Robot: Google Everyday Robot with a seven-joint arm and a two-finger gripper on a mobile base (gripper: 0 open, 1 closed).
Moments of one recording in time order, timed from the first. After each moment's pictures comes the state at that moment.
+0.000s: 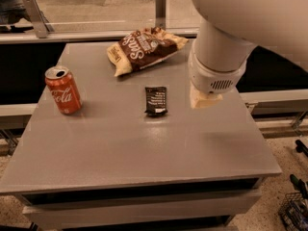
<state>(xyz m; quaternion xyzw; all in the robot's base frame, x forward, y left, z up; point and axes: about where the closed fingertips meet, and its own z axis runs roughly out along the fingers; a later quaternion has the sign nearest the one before) 0.477 -0.108 0.921 -0.73 0.66 -0.12 0.12</state>
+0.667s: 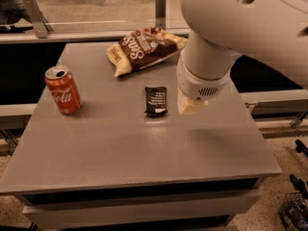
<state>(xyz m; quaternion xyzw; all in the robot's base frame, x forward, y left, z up) 0.484 -0.083 0.897 -0.75 0.65 -0.09 0.13</state>
